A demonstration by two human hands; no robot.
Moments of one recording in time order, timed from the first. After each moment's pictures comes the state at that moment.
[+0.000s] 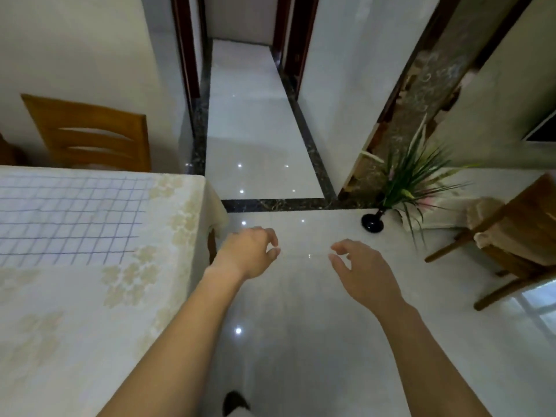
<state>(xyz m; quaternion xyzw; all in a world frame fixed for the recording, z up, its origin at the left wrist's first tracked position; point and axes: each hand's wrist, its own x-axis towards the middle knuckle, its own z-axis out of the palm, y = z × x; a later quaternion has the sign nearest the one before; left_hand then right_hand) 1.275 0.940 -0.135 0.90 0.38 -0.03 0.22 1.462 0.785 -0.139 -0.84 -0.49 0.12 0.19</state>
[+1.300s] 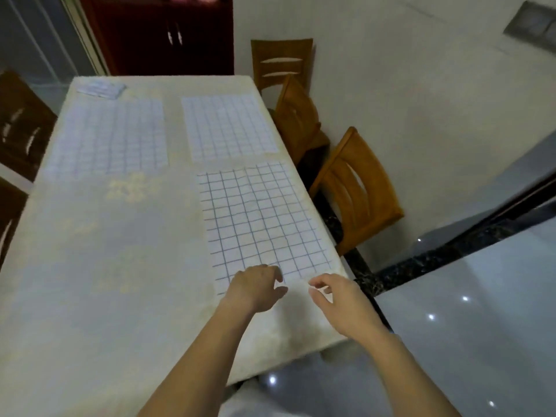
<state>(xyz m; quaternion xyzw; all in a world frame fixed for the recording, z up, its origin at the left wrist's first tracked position) 1.161 1.208 -0.227 0.46 0.84 0.06 0.29 1.336 1.325 -0.197 -0.35 -0.87 0.35 -0.02</state>
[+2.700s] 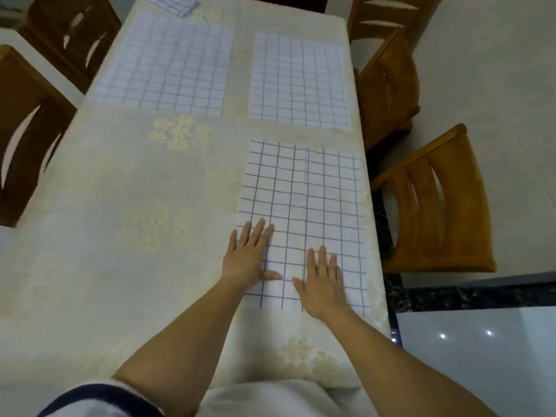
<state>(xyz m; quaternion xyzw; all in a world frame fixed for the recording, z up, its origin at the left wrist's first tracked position) 1.063 1.210 -0.378 0.32 0.92 0.05 0.23 1.193 1.366 -0.354 -0.23 -0.93 0.12 -0.27</state>
